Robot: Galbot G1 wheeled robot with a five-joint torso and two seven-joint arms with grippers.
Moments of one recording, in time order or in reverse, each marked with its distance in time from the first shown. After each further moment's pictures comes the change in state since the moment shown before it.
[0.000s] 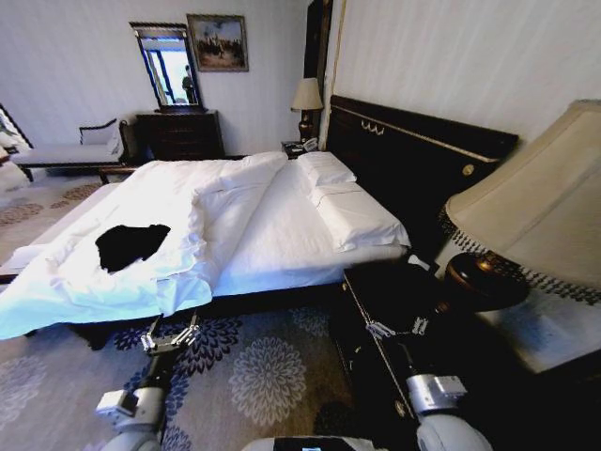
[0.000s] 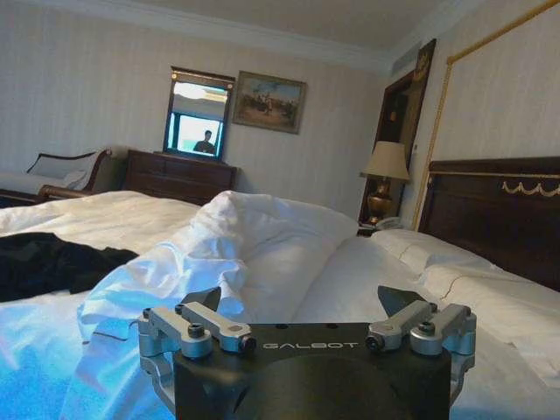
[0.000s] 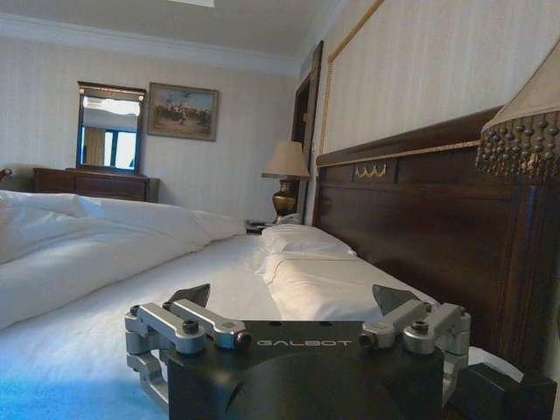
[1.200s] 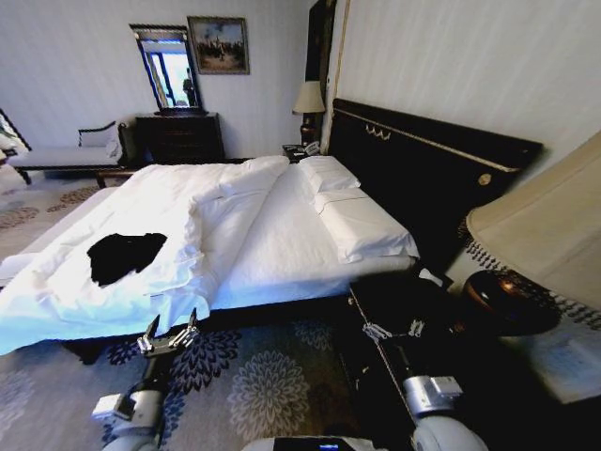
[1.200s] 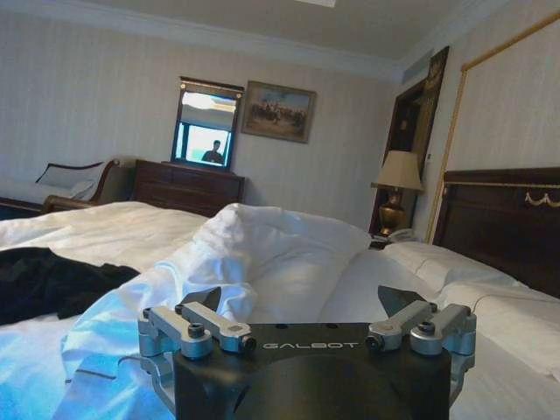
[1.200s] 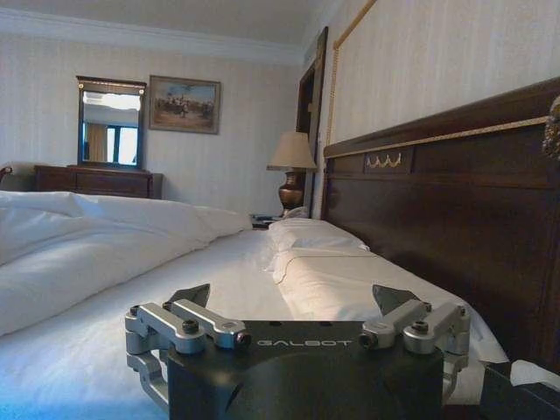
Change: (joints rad) left arm 0.005 -0.011 -0.018 -0.003 -0.003 -0.014 0.000; right arm -0.004 0.010 -0.023 0.000 -0.002 -0.025 0.003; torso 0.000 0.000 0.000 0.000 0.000
